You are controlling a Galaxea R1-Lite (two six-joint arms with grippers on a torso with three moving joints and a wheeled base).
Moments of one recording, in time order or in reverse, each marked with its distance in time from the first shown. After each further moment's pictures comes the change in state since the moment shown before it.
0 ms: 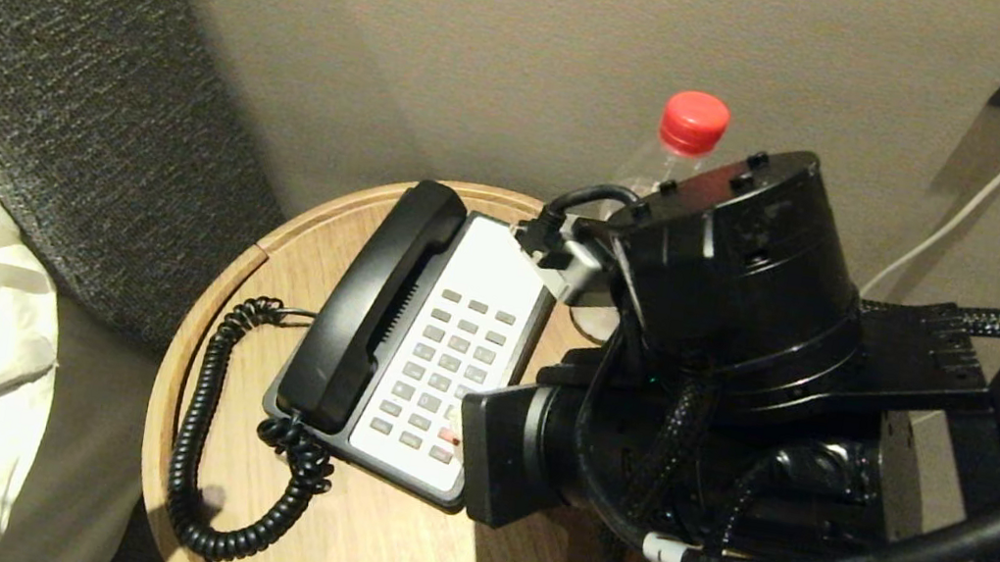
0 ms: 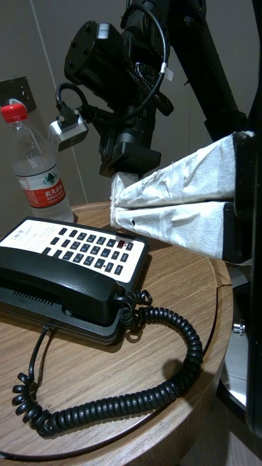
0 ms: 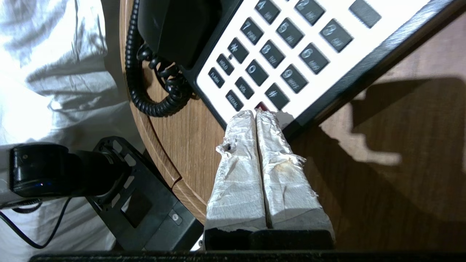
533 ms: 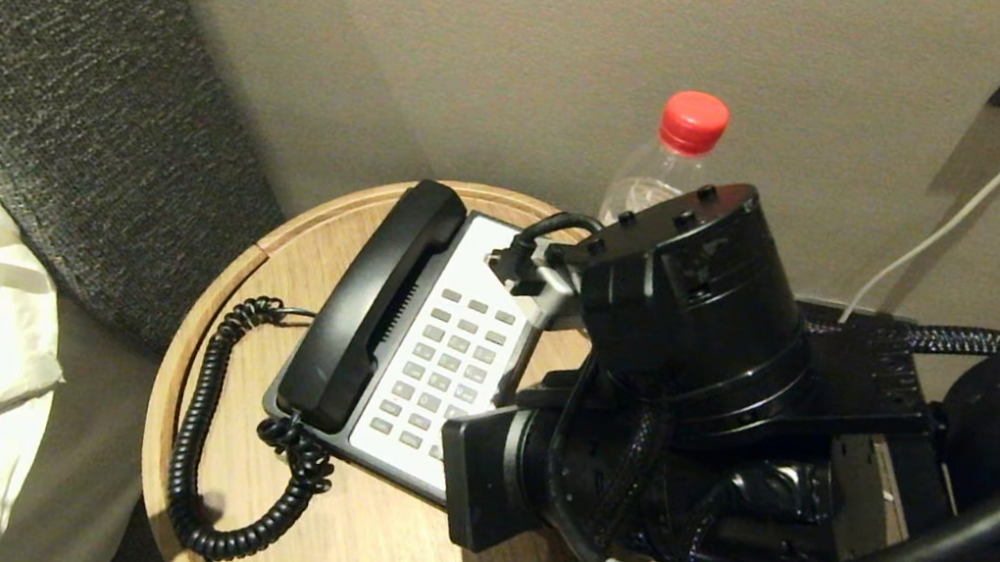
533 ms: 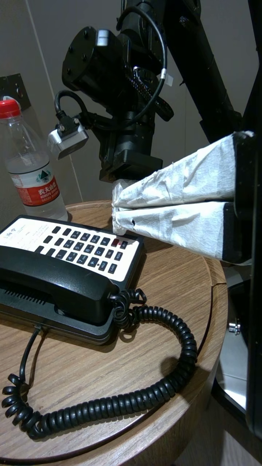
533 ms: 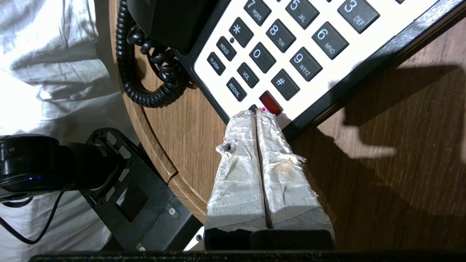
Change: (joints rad) left arm 0.000 -0.003 0.014 0.000 -0.010 -0.001; right arm 0.013 0.025 0.003 0.009 -0.001 0.001
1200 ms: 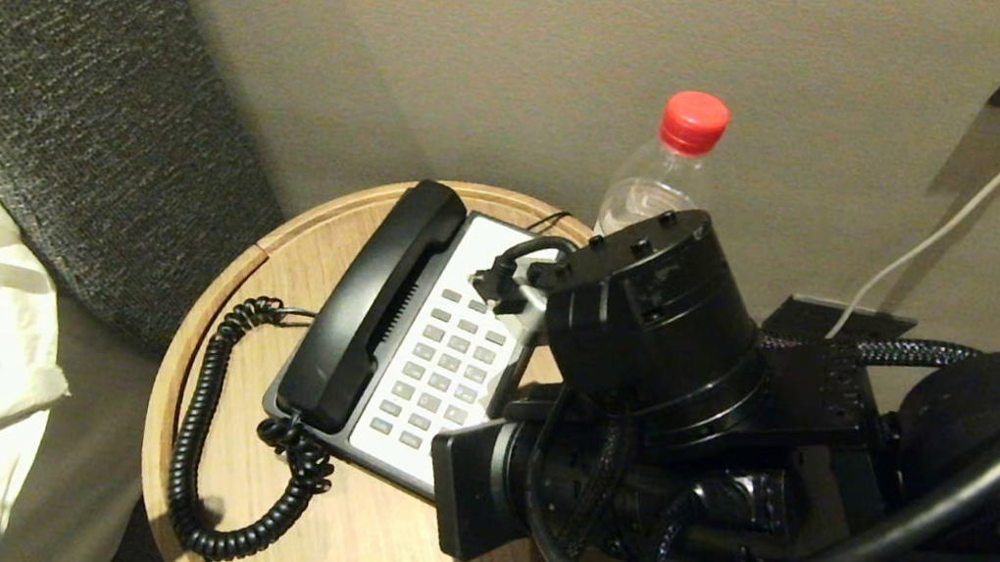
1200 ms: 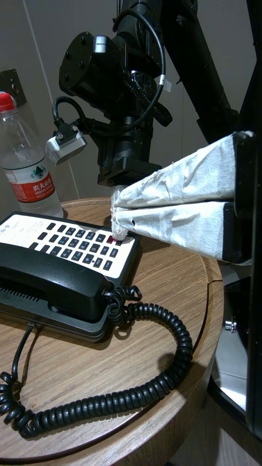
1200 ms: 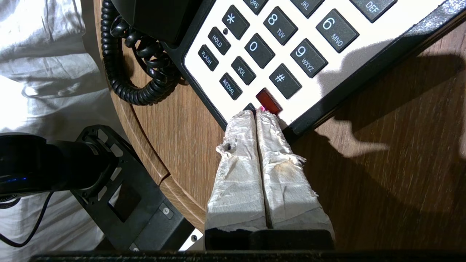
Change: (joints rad) left arm 0.000 -0.003 0.017 -0.002 -0.005 0.001; right arm 0.000 0.028 0.005 -0.007 -0.004 -0.003
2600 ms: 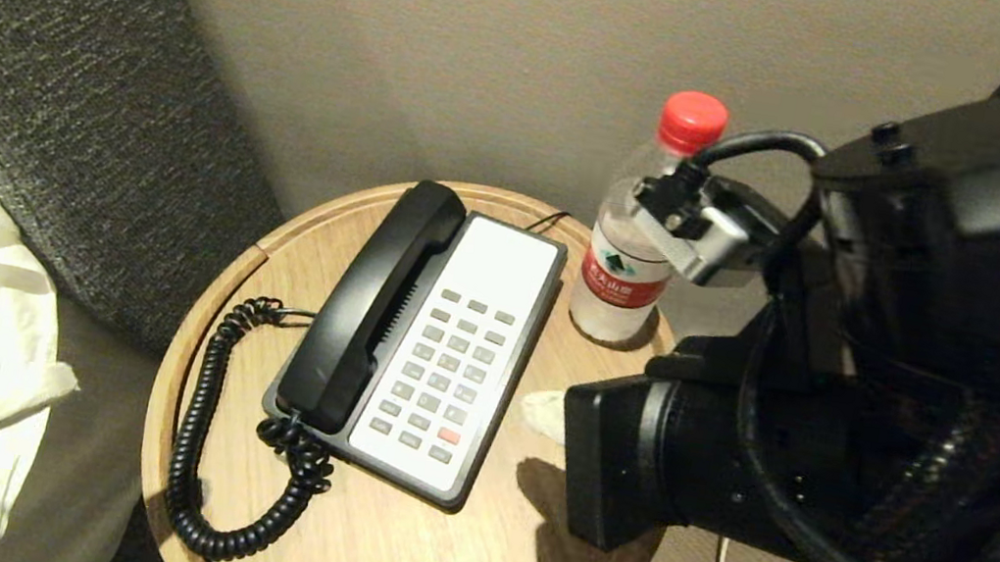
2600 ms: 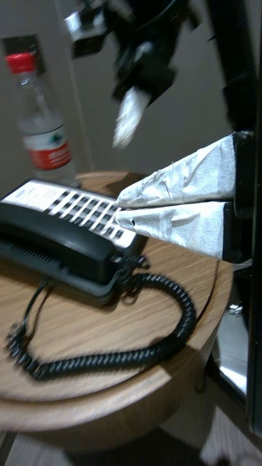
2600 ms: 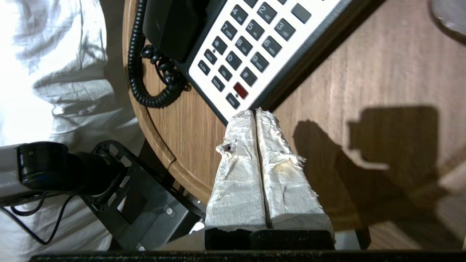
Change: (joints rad) left arm 0.094 0.012 0.030 -0.009 0.013 0.001; right arm 0.016 -0.217 0.041 0.068 -0.094 0.003
